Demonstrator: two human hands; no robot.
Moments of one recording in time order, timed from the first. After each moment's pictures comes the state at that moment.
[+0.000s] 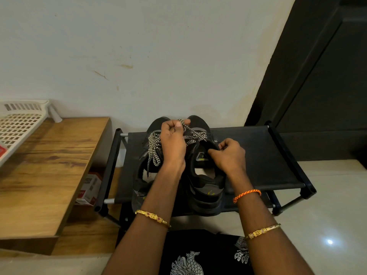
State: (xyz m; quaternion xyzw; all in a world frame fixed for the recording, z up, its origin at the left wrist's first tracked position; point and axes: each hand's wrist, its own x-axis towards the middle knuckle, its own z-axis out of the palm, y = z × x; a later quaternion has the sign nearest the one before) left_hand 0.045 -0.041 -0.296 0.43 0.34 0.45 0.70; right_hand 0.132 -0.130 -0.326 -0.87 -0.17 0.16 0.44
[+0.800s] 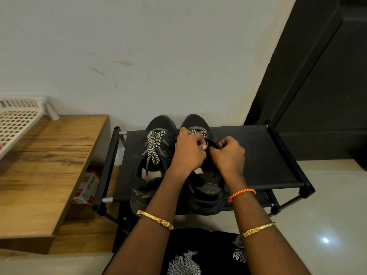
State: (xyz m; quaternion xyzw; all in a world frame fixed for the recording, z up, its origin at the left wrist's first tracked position) left_hand 0.045 -0.051 -0.306 0.86 0.34 0.18 0.35; right_hand 0.123 -0.127 -0.328 -0.88 -0.17 0.09 0.43
